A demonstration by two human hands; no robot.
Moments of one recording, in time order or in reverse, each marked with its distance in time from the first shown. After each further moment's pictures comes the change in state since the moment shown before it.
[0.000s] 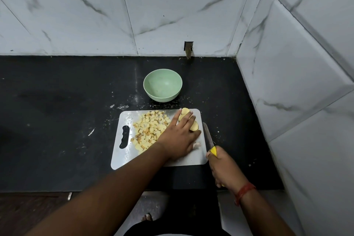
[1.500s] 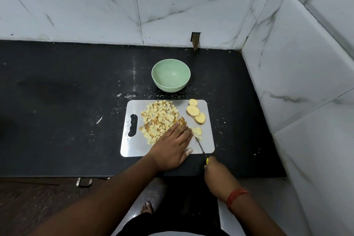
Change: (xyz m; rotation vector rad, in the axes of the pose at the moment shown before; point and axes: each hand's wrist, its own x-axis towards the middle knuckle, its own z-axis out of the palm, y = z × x) left_hand -0.078 0.021 0.046 -0.129 0.245 -0.037; right_hand -0.036 0.008 0.051 -0.675 -0.024 0.031
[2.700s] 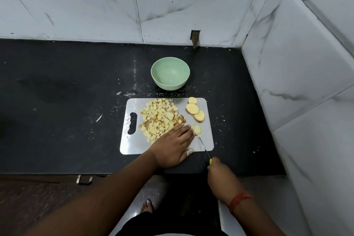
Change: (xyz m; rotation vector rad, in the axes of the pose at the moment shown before) left_hand 0.002 -0.002 0.001 -0.065 0.003 0.113; right_hand -0.004 0.015 0.007 -0.067 0.054 -0.016
